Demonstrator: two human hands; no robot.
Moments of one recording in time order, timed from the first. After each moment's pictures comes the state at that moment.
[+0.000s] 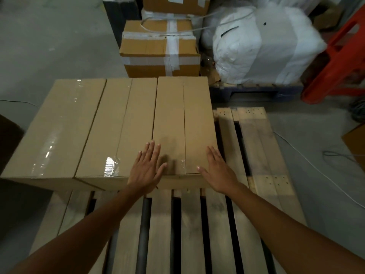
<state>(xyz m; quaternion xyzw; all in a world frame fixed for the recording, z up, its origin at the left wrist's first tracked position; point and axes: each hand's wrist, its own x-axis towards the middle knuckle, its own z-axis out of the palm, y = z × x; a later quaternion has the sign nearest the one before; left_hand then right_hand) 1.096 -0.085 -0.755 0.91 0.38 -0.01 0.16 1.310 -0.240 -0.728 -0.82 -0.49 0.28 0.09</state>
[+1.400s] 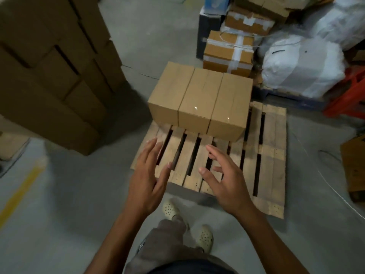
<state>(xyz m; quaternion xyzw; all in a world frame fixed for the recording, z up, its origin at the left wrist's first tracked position) 0.675 -0.545 -0.228 0.76 0.52 0.27 0.27 0.882 -0.606 -0.226 -0.66 -0.54 0.32 0.42</state>
